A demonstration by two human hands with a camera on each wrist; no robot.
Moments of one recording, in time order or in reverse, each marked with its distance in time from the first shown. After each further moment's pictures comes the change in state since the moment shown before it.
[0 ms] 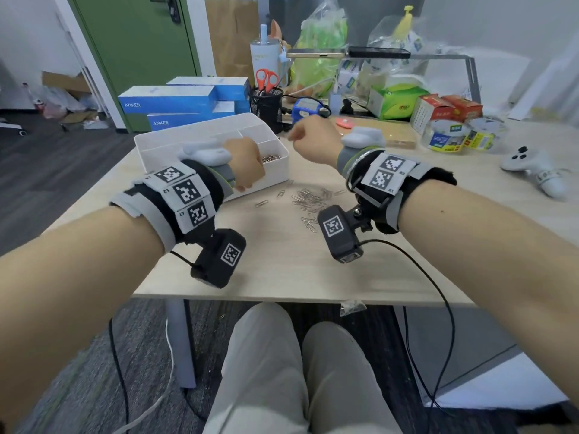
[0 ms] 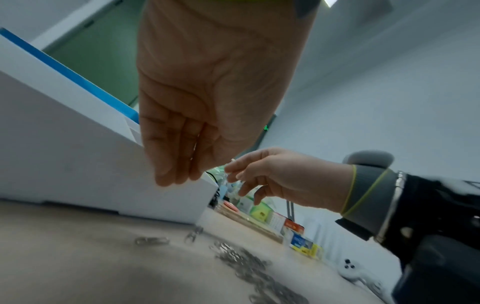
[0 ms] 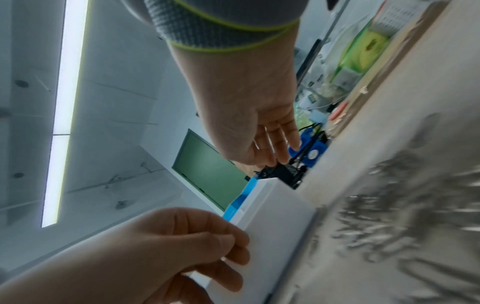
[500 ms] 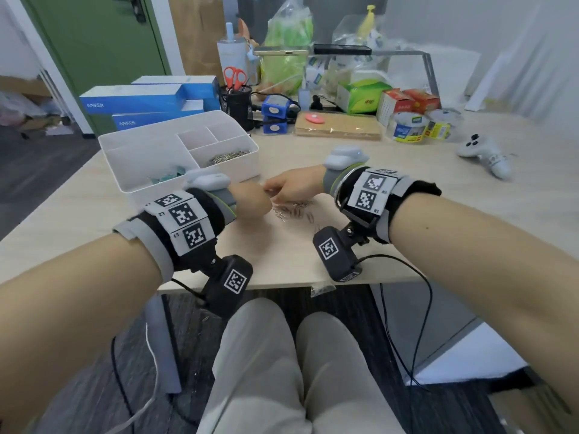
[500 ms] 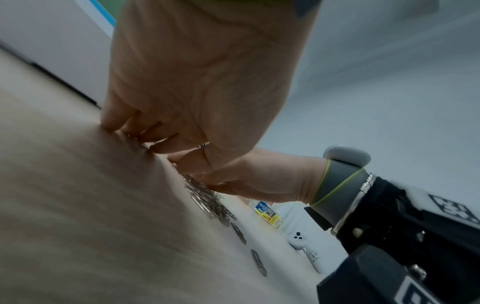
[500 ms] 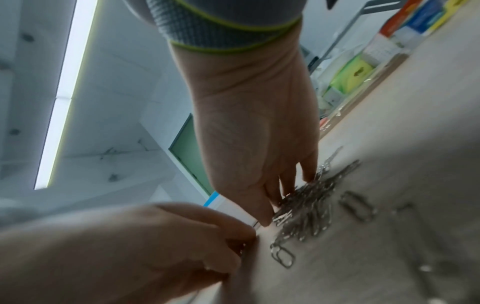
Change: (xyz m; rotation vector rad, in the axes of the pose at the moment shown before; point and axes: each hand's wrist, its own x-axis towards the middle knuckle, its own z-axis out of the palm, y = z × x) left_hand -0.030 0.025 0.057 0.321 -0.179 0.099; right_hand -0.062 0.023 0.016 -0.227 -0.641 -0.066
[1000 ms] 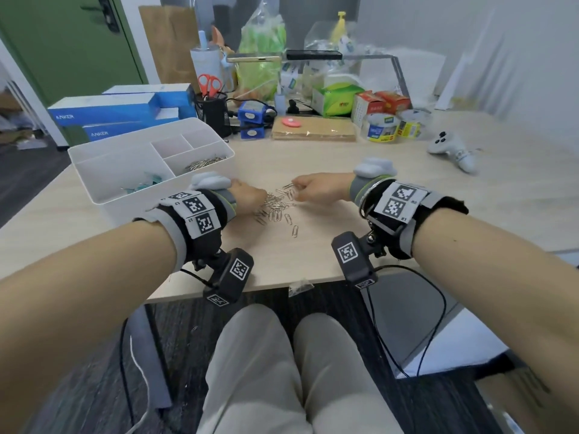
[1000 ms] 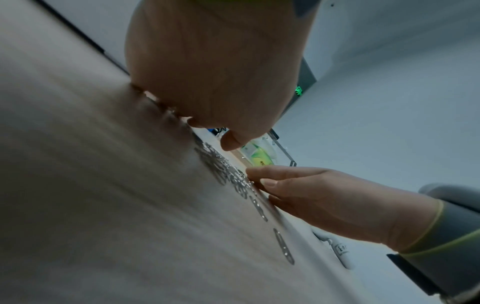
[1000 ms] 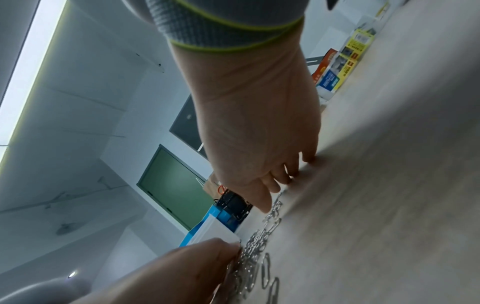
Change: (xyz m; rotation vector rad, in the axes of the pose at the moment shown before) left_hand 0.021 0.023 0.006 0.026 0.049 0.032; right_hand -0.047 0.057 0.004 0.134 0.127 0.266
